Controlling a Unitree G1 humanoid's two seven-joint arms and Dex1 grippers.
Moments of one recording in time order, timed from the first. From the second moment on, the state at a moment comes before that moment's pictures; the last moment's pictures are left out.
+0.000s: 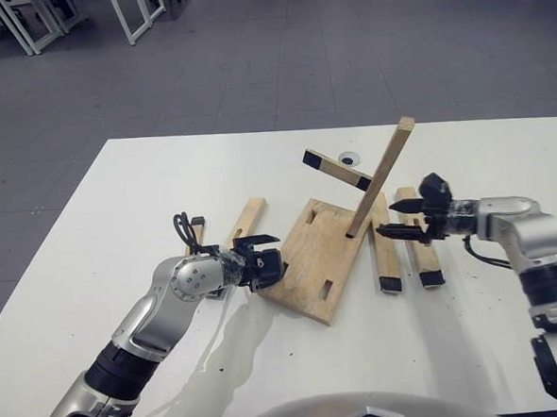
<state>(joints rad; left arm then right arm) -0.12 0.72 -0.39 -0.29 0.29 0.22 -0.85 -0.41 -0.66 0.01 0.16 0.32 0.63 1.08</state>
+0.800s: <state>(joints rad) -0.10 0.72 -0.38 -0.31 0.29 0.21 -0.85 -0.95 -0.33 -0.23 0.08 0.62 0.69 0.54</state>
